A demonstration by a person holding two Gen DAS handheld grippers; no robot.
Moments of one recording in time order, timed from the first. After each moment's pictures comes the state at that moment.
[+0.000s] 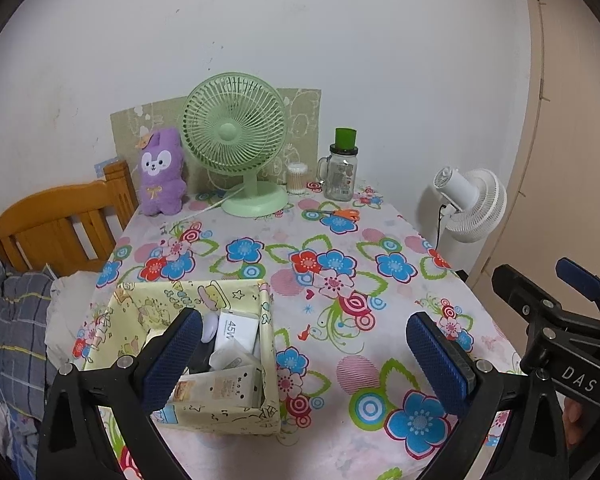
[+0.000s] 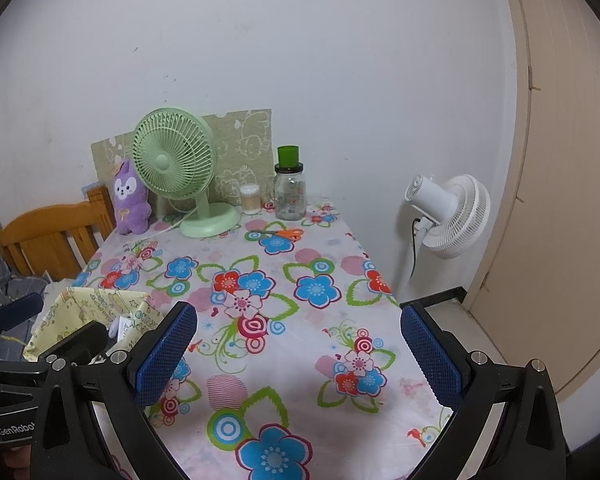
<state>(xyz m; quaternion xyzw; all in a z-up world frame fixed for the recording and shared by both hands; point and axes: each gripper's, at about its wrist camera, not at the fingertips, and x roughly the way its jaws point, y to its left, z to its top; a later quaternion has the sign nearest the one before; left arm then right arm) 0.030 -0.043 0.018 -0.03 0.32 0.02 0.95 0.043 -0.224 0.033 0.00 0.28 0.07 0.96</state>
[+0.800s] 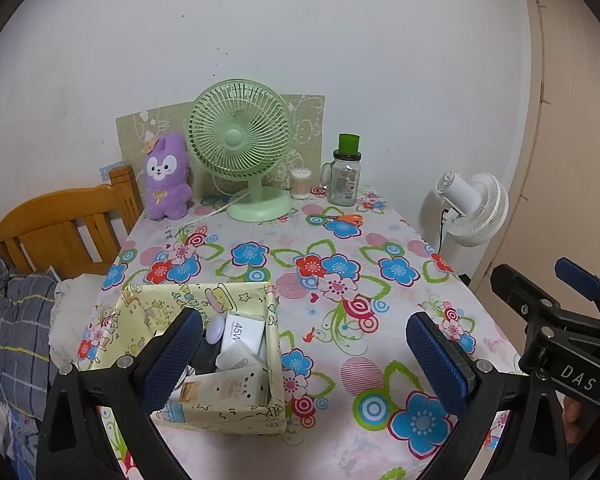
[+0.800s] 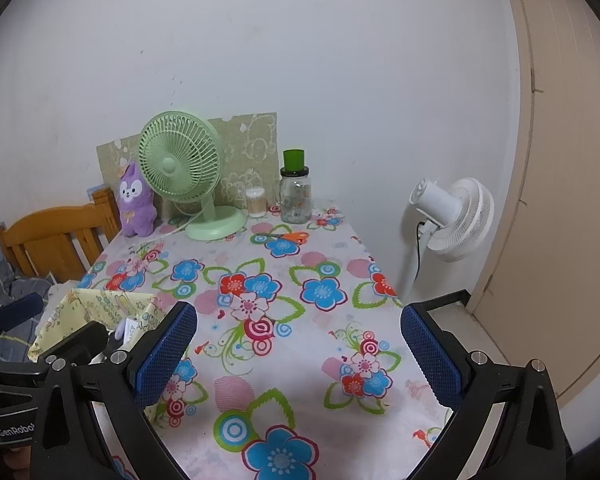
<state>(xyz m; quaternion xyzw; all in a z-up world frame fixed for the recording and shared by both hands) 0.024 -0.041 0.021 -0.02 0.31 0.03 0.95 0.040 -0.221 0.035 0.00 0.27 0.08 0.96</state>
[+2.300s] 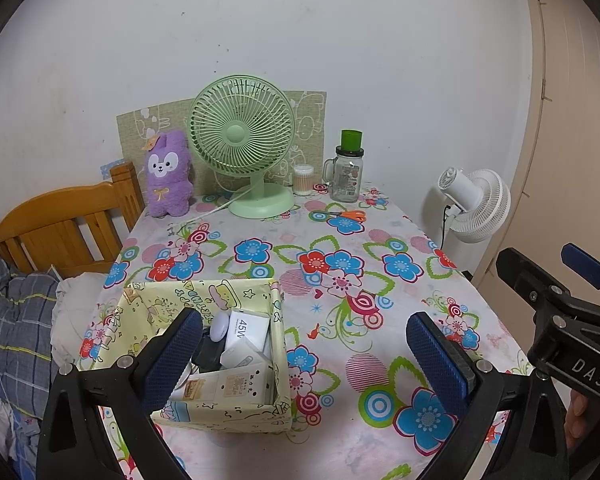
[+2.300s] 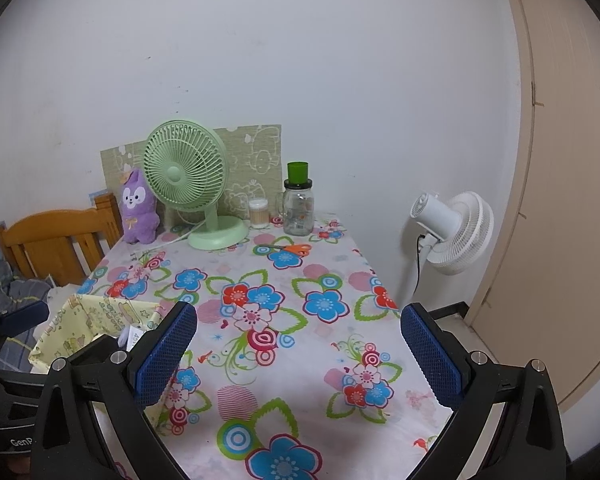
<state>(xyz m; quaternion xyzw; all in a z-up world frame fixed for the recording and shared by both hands) 0.025 -0.037 0.020 -0.02 0.31 0.03 0.95 0.035 -0.214 0.042 -0.01 0.25 0.08 0.96</state>
